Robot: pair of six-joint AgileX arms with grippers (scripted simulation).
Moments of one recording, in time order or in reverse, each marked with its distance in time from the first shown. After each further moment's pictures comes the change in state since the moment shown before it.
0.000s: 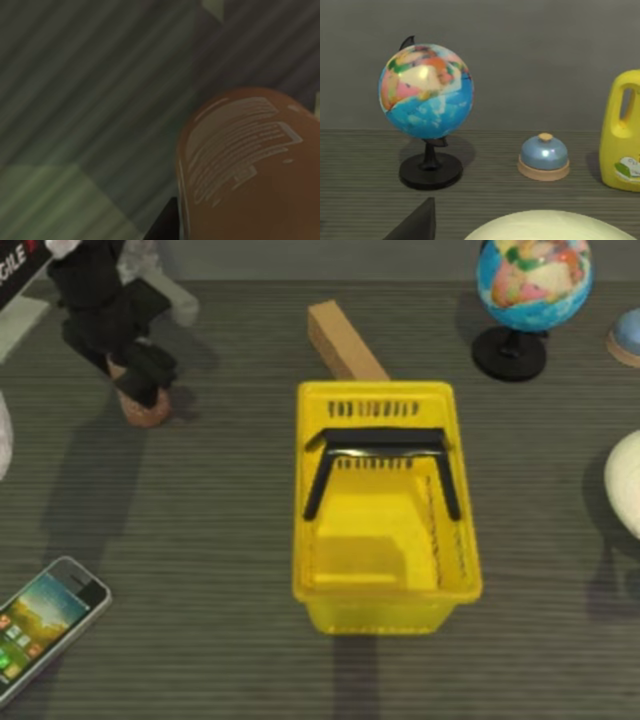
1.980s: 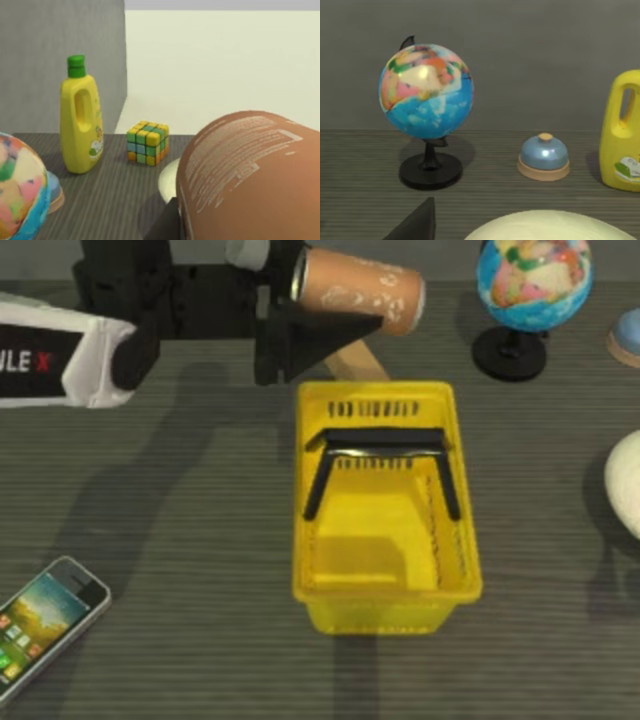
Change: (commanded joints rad) left arm -0.197 -0.575 -1.126 2.002 1.192 -0.644; right arm 0.000 0.000 0.000 0.000 0.000 0.000
